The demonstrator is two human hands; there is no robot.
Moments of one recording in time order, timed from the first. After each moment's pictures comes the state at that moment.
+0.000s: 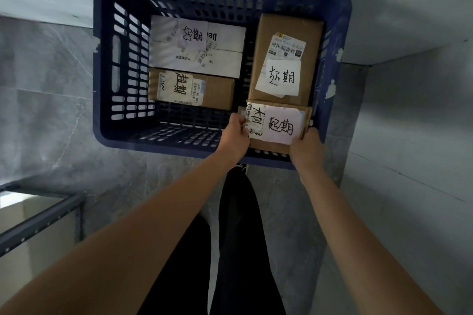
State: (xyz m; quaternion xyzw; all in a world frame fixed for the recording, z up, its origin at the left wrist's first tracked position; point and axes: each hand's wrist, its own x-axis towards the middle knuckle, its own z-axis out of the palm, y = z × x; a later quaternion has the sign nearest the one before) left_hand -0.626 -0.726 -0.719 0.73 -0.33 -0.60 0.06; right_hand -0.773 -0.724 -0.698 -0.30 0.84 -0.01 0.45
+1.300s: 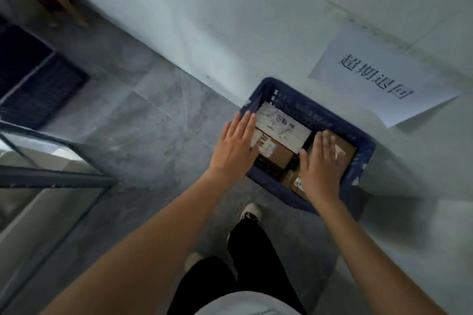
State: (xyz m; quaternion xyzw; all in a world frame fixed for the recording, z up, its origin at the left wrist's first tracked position) left_hand -0.435 -0.629 -0.470 0.78 -0.58 -0.21 0.11; right_hand -0.626 -0.702 -0.475 -0.79 0.58 0.02 0.17
